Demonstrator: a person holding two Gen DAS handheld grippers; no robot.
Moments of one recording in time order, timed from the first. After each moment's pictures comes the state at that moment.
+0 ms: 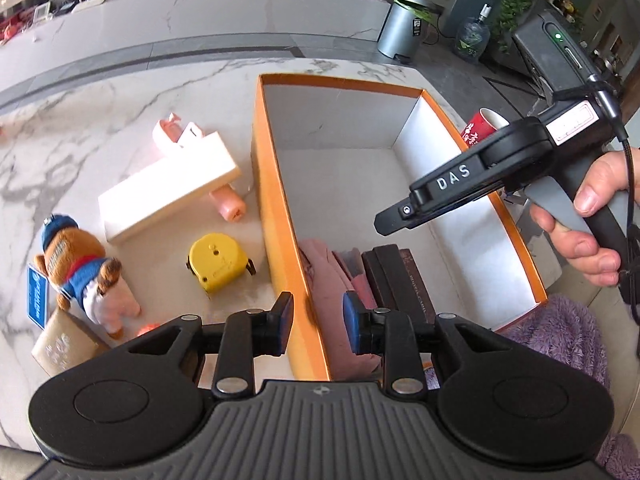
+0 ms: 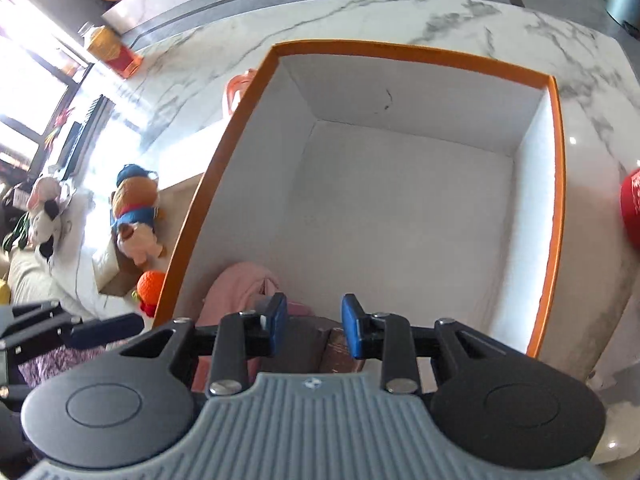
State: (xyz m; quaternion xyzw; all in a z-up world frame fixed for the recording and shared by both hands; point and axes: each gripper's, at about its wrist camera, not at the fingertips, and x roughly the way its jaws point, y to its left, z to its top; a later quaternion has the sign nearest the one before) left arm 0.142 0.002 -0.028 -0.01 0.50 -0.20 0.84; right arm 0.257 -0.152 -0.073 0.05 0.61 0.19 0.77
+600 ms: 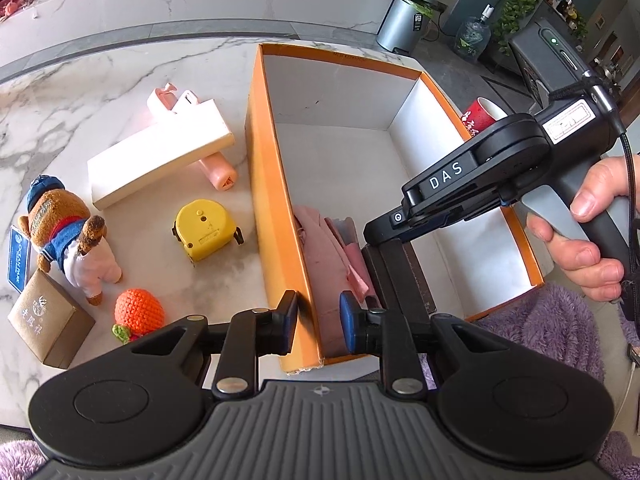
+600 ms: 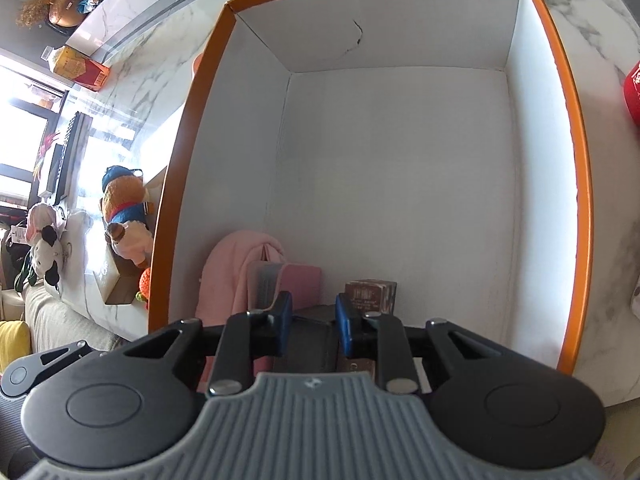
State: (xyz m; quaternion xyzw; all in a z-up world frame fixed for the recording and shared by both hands) left arm 0.127 0.003 -0.042 -0.03 0.52 -0.20 0.83; right arm 0.245 -0.155 -0.100 0.11 0.64 0.17 0.74
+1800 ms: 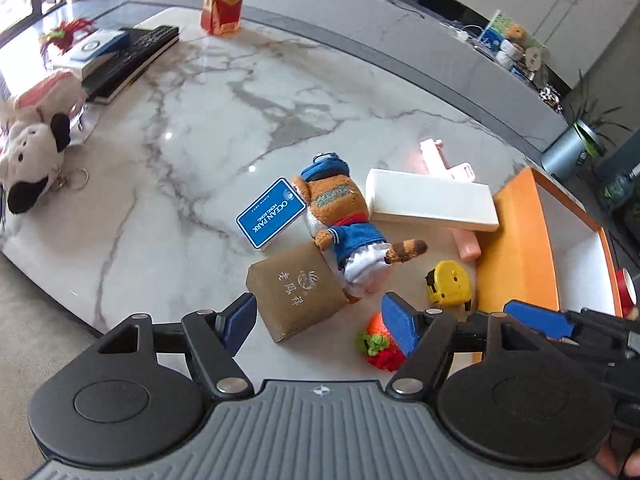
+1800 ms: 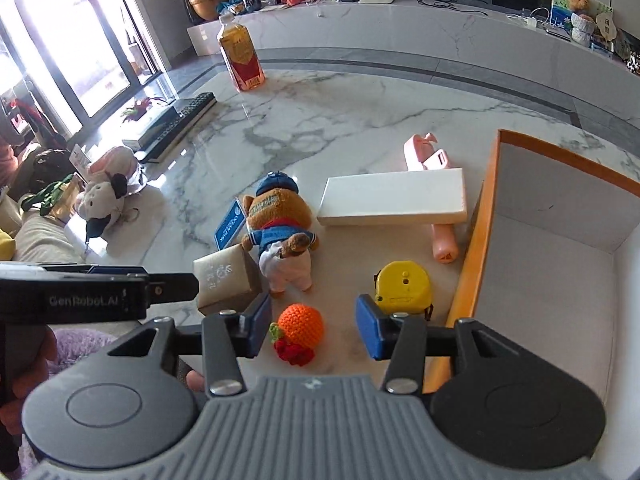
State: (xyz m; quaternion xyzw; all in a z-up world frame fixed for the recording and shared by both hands) left arm 0.118 0.180 -0.048 -0.20 0.49 0.06 0.85; right arm 0.162 0.013 -0.060 -0.05 0.46 0.27 0.84
